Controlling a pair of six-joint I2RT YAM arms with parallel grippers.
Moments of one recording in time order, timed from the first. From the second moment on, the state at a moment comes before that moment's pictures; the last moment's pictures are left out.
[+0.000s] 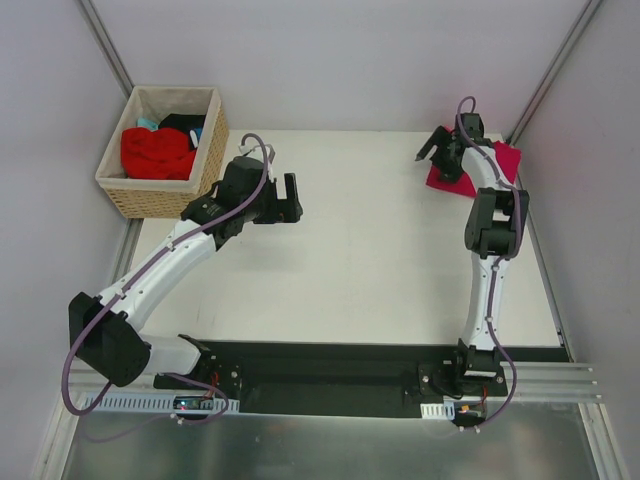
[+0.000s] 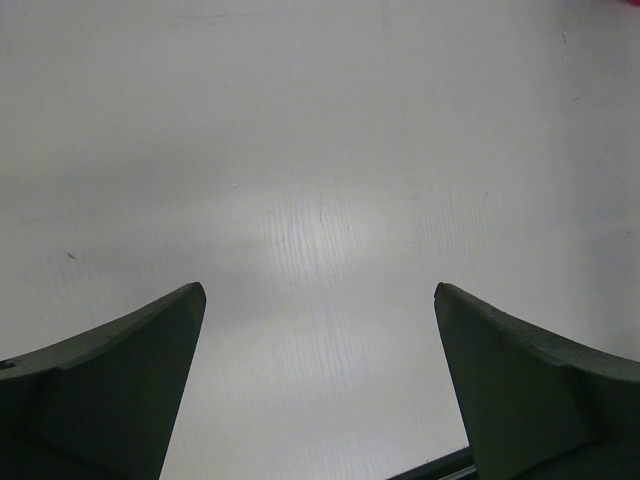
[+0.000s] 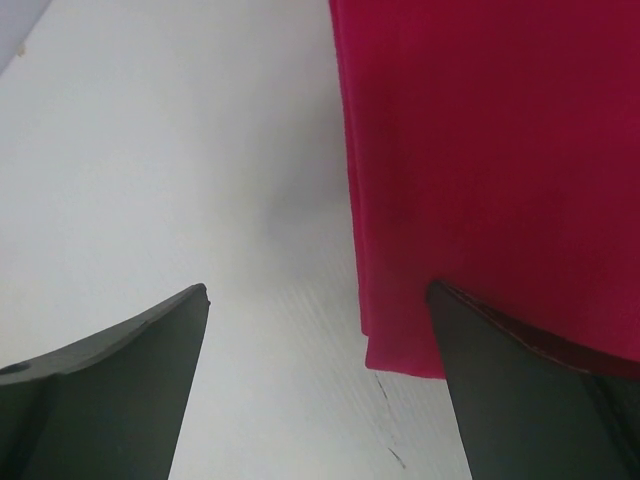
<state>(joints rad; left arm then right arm) -0.51 1.31 1.18 -0.54 -0.03 -0.45 -0.03 2.46 2.15 -0.58 -0.12 0.59</state>
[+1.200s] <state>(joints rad) -0.51 1.24 1.13 -0.52 0.01 -0.49 -0.01 1.95 1.73 -0.80 0.12 0.39</state>
